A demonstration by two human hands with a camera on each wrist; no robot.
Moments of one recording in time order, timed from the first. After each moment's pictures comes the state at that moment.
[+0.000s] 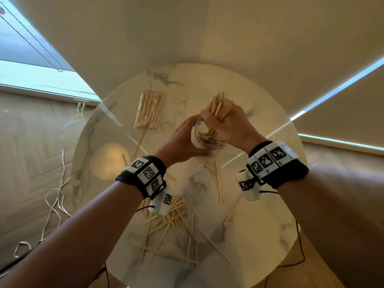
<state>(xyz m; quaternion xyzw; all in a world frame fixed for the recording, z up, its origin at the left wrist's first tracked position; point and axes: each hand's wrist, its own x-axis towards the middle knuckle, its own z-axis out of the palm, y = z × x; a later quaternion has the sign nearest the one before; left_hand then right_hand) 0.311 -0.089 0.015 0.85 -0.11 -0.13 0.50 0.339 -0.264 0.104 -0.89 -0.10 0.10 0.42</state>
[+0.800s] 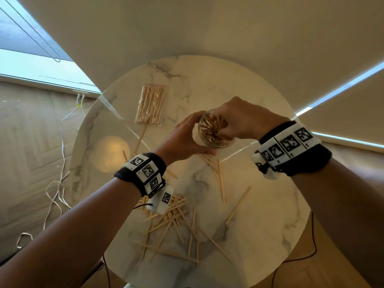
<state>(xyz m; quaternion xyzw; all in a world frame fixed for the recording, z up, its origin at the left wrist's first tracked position) 0.315 -0.084 0.002 0.84 -0.13 -0.10 0.52 0.364 -0.268 0.127 -0.93 -0.24 0.25 0.10</state>
